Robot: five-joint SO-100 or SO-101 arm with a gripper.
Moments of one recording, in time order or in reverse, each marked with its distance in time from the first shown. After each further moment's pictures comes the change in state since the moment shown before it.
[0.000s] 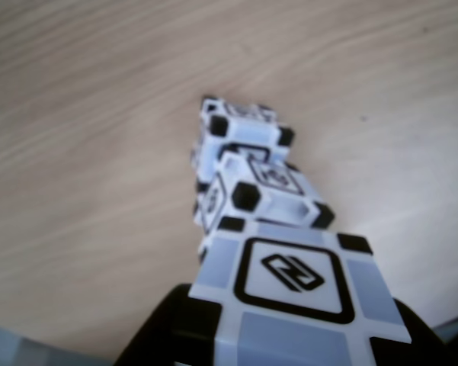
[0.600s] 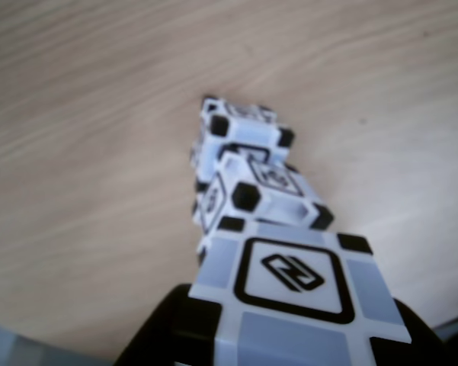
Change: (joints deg) arm 0.0 0.0 0.0 0.0 -1.1
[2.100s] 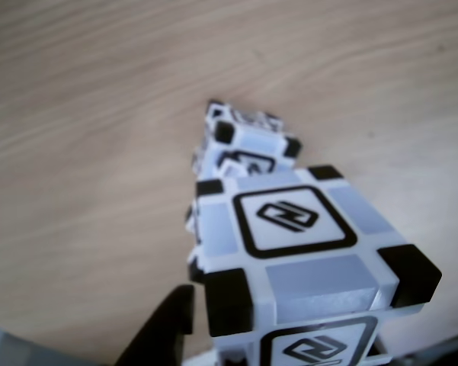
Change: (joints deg) arm 0.0 -2.0 -0.1 0.0 -3.1
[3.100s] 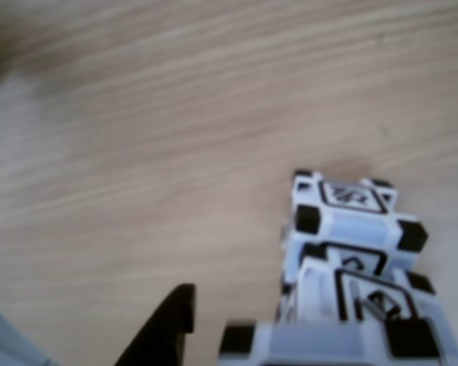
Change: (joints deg) arm -3.3 0.1 15.7 0.0 0.6
